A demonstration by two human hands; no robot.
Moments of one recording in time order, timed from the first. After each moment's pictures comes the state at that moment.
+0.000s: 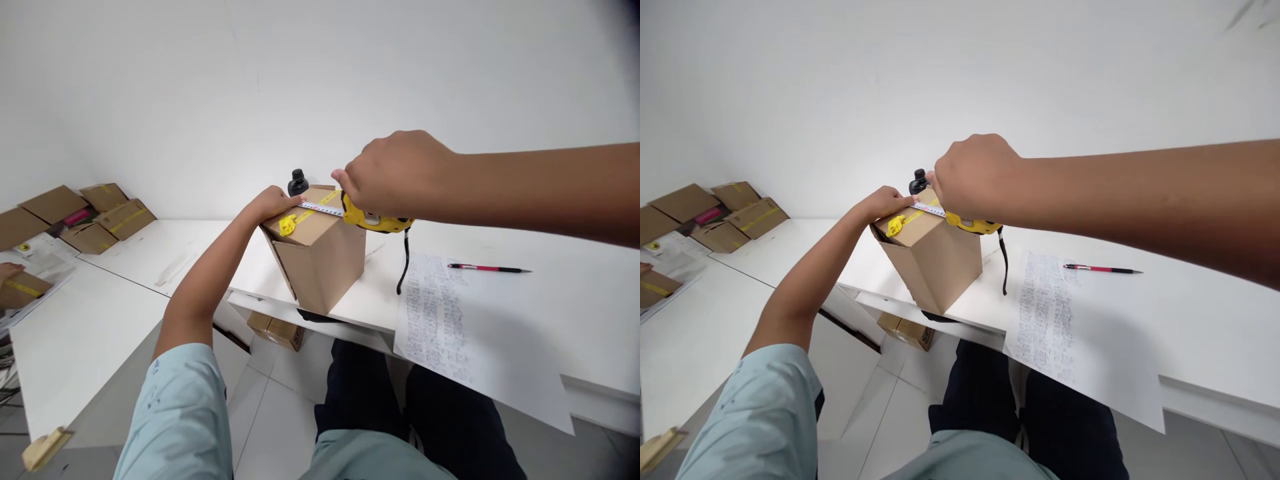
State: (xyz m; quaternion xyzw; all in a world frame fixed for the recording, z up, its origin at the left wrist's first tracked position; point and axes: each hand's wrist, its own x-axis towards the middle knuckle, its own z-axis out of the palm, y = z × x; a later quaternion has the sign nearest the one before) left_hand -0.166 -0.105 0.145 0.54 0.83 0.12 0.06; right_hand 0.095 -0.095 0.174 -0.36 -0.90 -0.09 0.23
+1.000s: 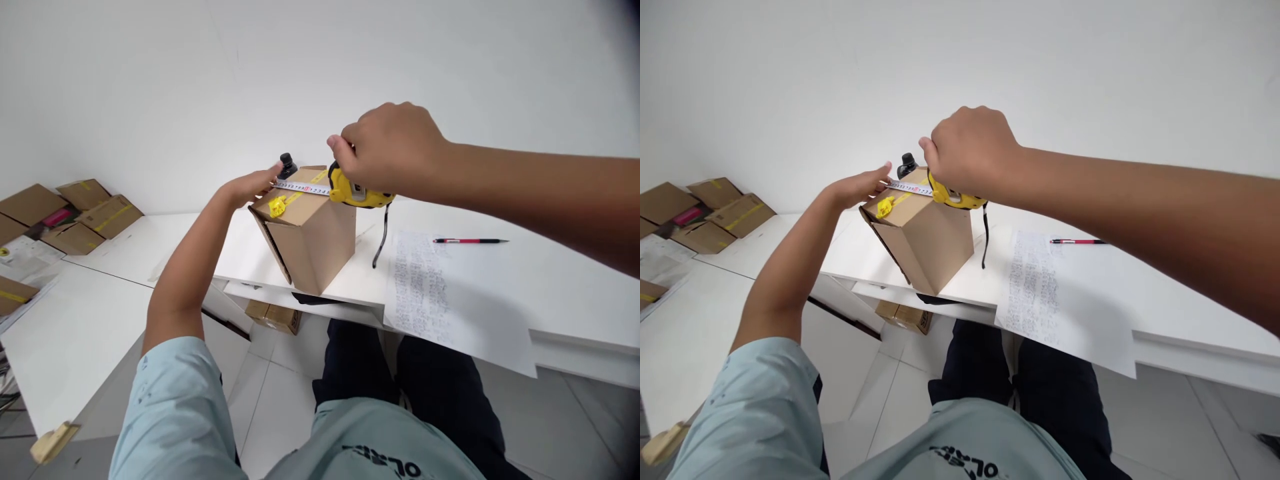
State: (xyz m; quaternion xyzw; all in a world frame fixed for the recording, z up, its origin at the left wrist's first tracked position) left_hand -0.164 -0.115 0.156 0.55 0.78 0.25 0.14; right_hand 0.111 -0.106 0.171 -0.43 -0.87 -0.10 0.21
